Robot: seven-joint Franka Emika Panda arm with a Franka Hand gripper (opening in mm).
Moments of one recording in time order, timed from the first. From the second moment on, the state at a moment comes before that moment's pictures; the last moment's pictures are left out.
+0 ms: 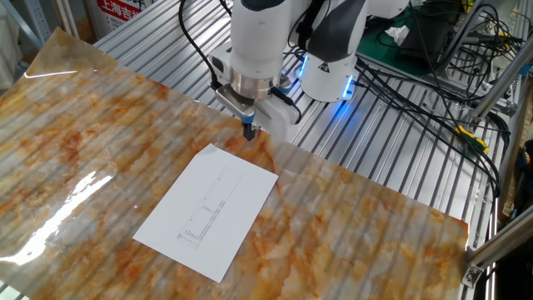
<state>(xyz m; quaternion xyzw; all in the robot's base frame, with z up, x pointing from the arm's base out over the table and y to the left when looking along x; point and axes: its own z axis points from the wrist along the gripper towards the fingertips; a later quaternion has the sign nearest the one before) 0.435 -0.021 0.217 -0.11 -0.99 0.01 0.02</state>
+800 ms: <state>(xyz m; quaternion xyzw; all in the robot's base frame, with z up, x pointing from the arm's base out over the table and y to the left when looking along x) 0.423 -0.069 0.188 -0.09 -1.00 0.00 0.00</state>
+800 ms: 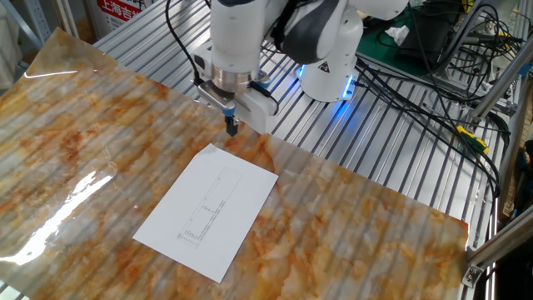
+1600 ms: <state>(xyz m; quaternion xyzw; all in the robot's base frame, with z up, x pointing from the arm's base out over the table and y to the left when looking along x) 0.413 -0.104 0.166 -0.09 -1.00 -0.01 -0.02</state>
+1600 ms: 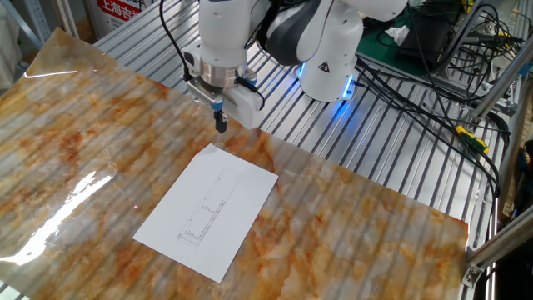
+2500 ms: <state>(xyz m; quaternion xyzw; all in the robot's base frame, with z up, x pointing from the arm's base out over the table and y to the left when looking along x) 0.404 -0.143 0.140 -0.11 -0.99 -0.01 -0.05</state>
